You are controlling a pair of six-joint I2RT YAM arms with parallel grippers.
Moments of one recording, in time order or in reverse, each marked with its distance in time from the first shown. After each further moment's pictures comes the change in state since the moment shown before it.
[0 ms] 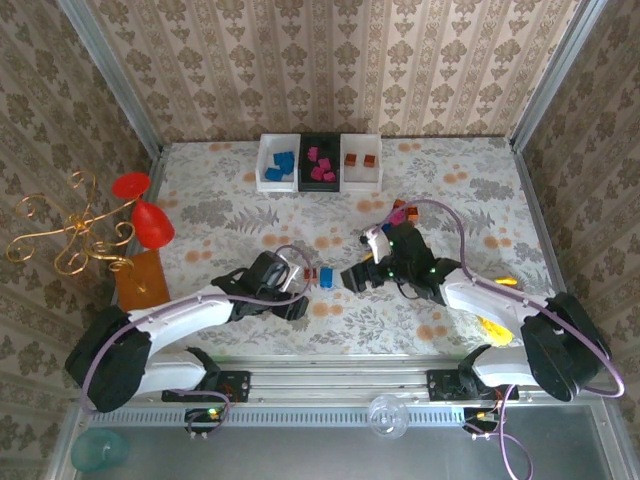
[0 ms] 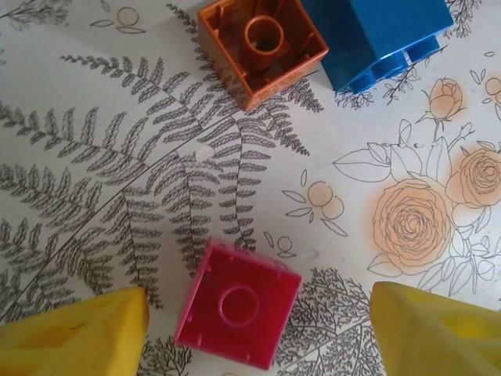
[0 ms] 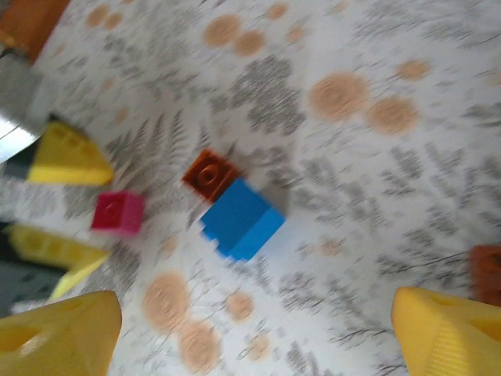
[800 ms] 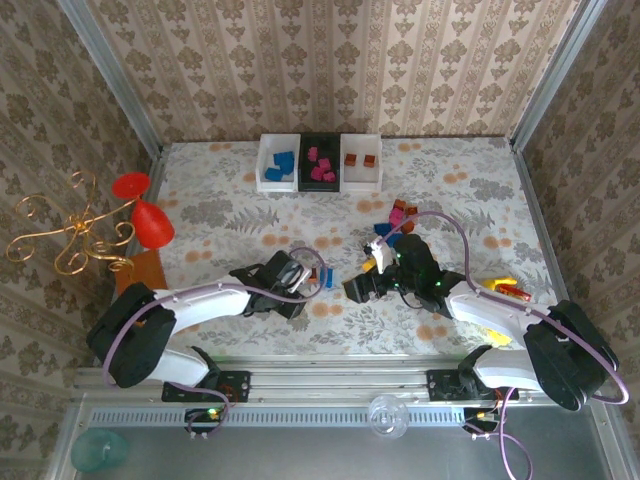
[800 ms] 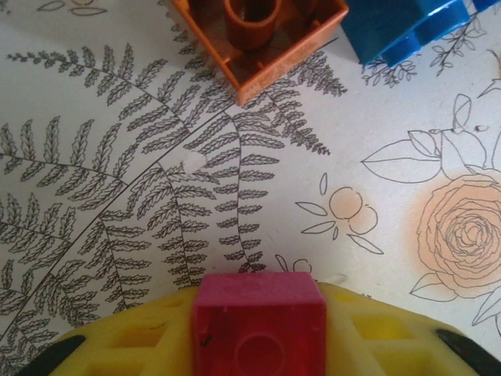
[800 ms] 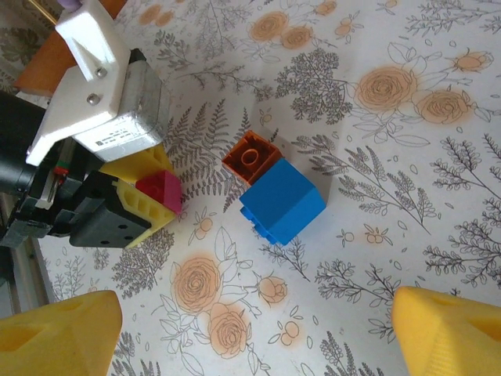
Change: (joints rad) left arm -0.047 0.151 0.068 -0.026 -0.080 0.049; right arm 0.002 -0.045 -0.118 0.156 -0.068 0.001
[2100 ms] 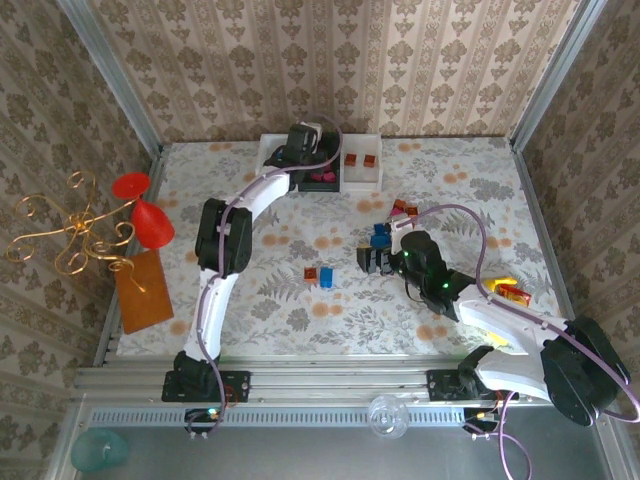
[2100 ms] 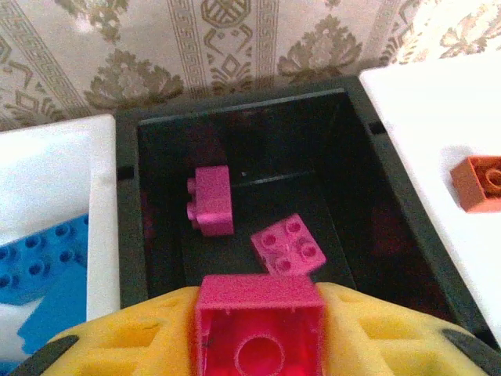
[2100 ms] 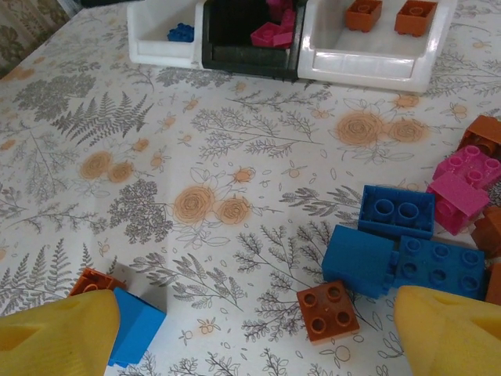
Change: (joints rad) left arm 0.348 1.031 1.466 0.110 -0.109 0.086; right arm 0.005 -0.095 0.014 0.021 0.514 0.112
